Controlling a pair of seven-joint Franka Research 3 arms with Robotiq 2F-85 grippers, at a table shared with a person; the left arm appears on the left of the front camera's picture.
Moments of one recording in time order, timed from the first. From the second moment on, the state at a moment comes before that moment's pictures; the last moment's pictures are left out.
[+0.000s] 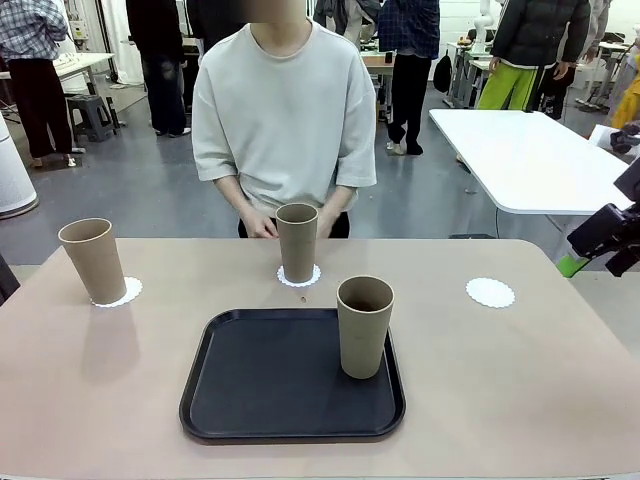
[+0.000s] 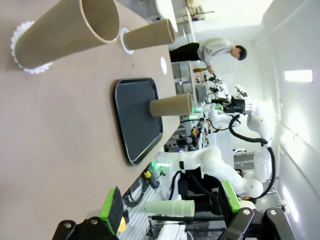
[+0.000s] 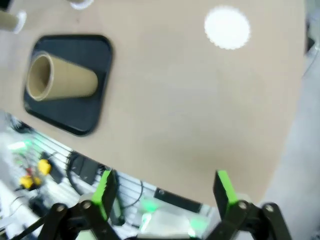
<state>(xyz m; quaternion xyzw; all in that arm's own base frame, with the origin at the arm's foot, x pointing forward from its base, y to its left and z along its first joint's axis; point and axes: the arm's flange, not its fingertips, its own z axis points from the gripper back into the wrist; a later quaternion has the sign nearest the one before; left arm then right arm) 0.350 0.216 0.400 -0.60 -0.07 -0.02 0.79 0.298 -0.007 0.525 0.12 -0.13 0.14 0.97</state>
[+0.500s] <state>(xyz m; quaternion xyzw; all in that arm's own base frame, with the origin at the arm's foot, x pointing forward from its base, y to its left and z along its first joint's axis) 0.350 0.216 0.400 -0.60 -0.07 -0.02 0.79 0.358 0.093 0.485 0.12 -0.19 0.42 0.88</state>
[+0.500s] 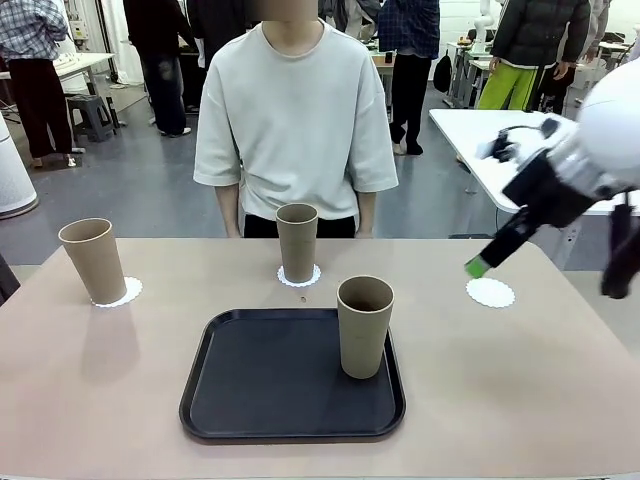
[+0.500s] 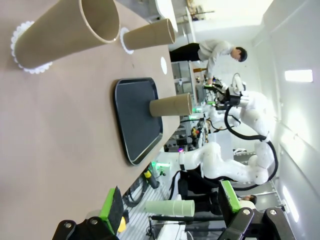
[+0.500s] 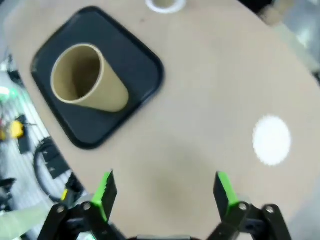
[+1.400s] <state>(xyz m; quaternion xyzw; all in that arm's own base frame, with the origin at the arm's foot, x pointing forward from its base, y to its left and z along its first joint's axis) 0.350 0.216 0.400 -0.60 -0.07 -0.02 0.79 0.376 0.107 0.464 0.21 -0.18 0.61 0.74</state>
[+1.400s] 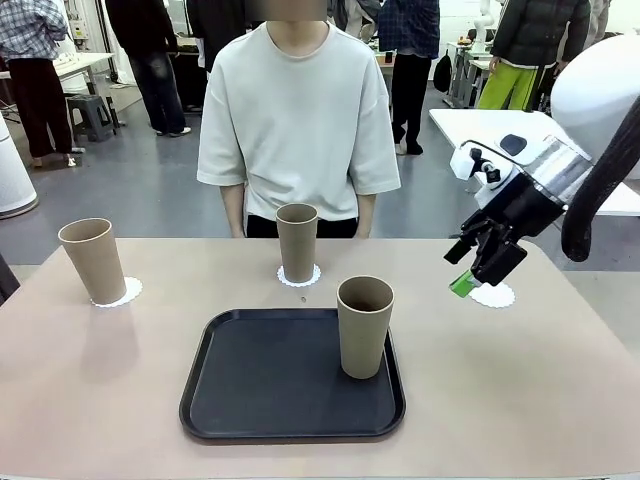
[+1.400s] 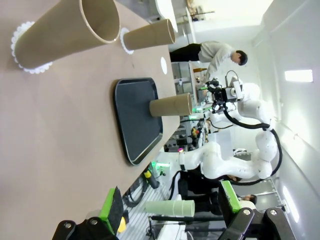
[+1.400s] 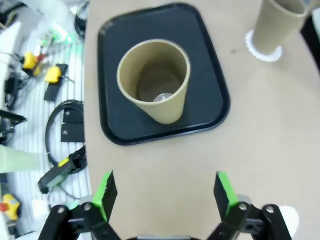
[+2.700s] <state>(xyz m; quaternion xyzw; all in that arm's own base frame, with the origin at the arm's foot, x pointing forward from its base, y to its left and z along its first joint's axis) 0.350 0.216 0.400 -0.60 -0.07 -0.02 0.79 0.378 0.018 0.351 0.38 -0.35 0.58 0.63</state>
